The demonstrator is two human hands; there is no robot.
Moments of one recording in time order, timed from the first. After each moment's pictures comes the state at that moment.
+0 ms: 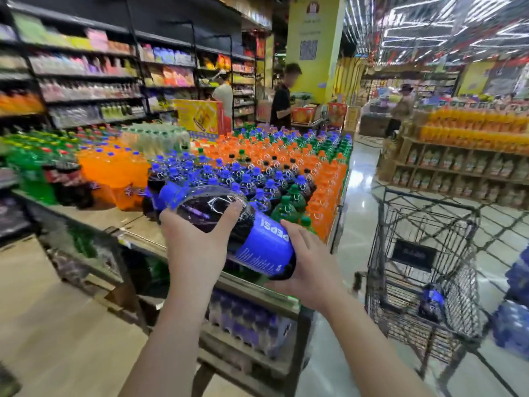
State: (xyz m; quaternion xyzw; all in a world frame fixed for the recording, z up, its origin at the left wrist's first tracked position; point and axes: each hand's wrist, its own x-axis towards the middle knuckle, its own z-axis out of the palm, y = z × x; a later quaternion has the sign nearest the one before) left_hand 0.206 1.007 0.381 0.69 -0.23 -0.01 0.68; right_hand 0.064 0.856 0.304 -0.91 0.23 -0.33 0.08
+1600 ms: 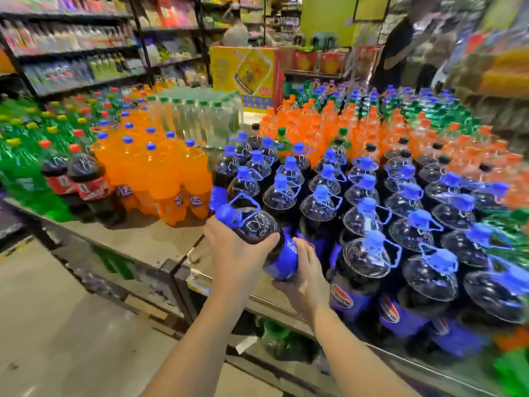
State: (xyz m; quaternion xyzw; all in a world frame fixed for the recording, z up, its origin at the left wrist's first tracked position) left_hand 0.789 0.869 0.255 0.77 -0.27 -0.09 0.57; right_hand 0.673 0.769 0.127 -0.81 0.44 -0.29 0.26
